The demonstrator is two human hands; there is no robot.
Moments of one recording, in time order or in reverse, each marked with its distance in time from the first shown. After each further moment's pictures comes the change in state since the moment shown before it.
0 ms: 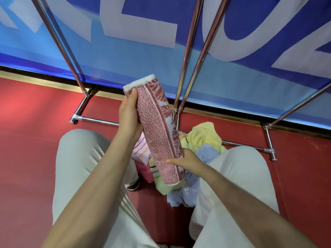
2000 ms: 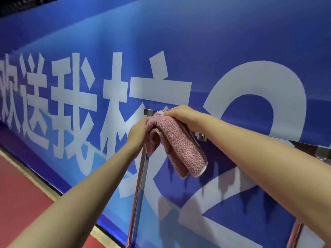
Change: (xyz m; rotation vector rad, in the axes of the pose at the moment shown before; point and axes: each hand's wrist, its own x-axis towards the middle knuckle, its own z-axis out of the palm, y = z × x) left_hand 0.203 0.506 0.031 0.955 0.270 0.833; right_hand 0.175 -0.735 0.116 -0.517 0.054 -0.703
